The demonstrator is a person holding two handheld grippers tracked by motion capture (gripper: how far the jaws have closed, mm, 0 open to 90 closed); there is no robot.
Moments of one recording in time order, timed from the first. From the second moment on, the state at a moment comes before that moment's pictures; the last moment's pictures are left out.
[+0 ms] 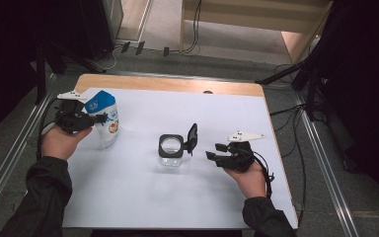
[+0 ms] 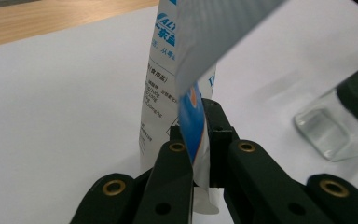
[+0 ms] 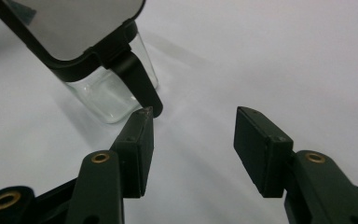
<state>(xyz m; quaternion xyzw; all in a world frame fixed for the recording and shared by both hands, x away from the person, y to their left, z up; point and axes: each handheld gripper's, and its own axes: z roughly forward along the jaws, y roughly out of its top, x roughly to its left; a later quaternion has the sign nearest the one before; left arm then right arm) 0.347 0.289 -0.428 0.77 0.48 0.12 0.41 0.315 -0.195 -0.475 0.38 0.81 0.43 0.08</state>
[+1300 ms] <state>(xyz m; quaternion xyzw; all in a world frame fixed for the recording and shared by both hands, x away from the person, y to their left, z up) 0.306 0.264 -0.379 0.79 0.42 0.10 0.43 0.238 -0.085 -0.462 0.22 0.86 0.46 0.01</state>
